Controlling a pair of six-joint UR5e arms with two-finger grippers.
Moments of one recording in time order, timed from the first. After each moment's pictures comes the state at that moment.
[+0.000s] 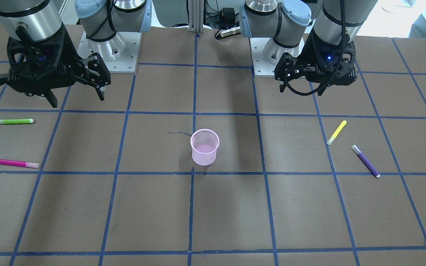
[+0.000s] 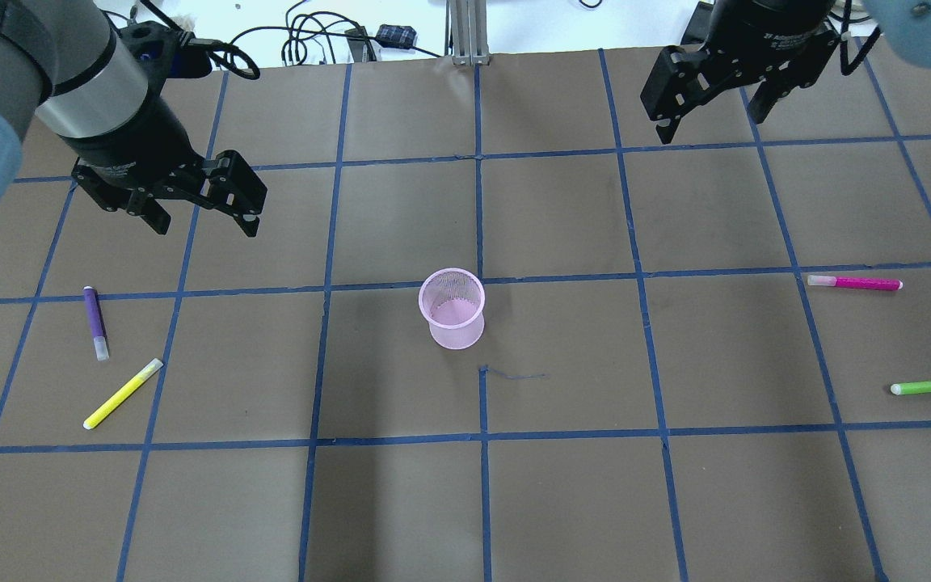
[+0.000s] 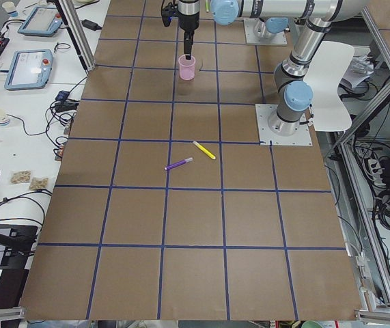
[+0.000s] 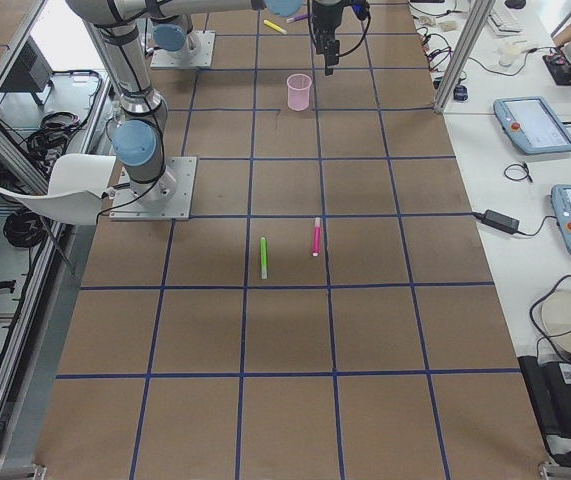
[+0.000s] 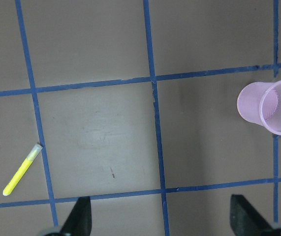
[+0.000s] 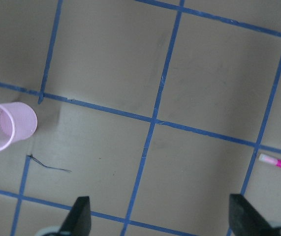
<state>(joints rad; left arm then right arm) -1.54 -1.52 -1.64 -1.58 1.57 0.12 1.59 -1.50 1.42 -1.55 -1.57 -0.31</state>
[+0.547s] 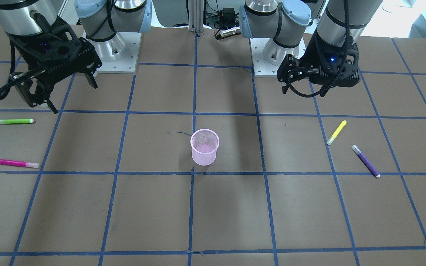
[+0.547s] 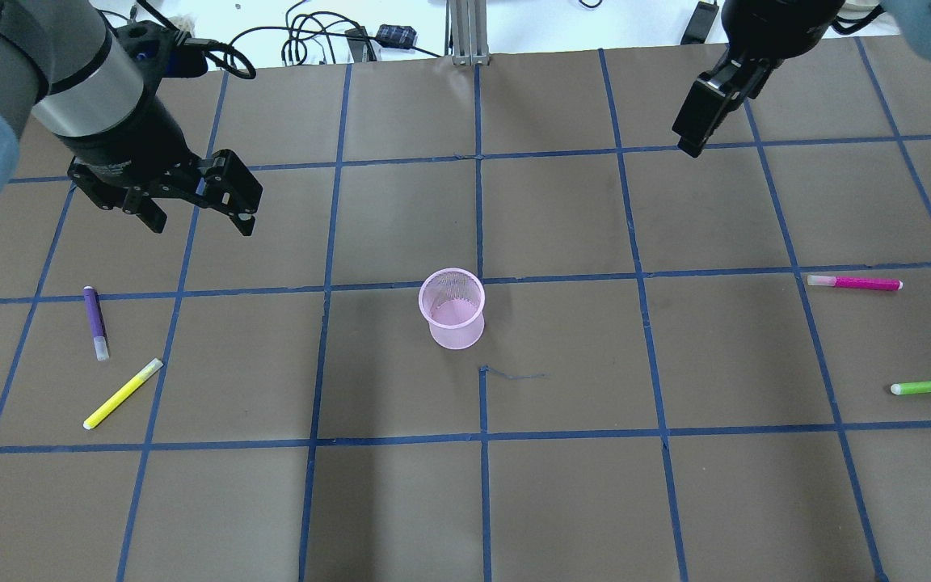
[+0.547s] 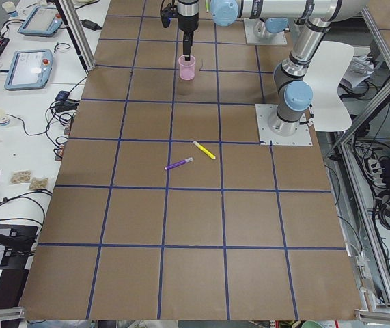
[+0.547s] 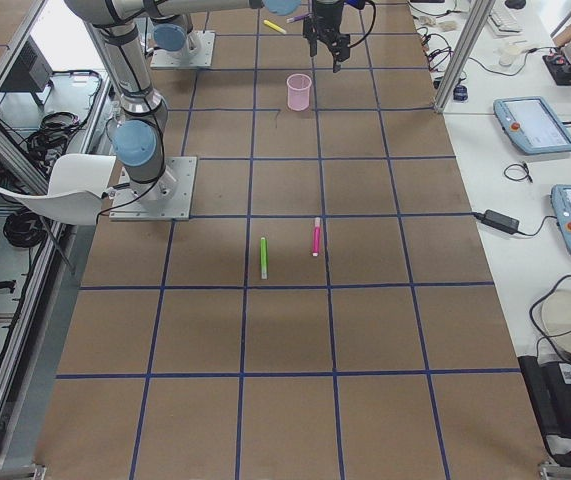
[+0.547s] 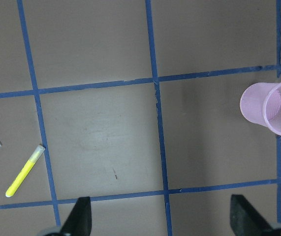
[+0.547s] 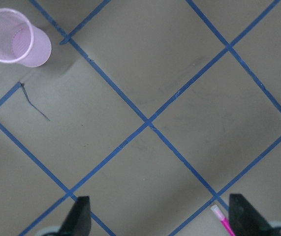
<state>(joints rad) -1.52 -1.52 -1.63 -1.57 1.57 0.13 1.58 -1.51 1.41 -1.54 -1.58 -0.89</state>
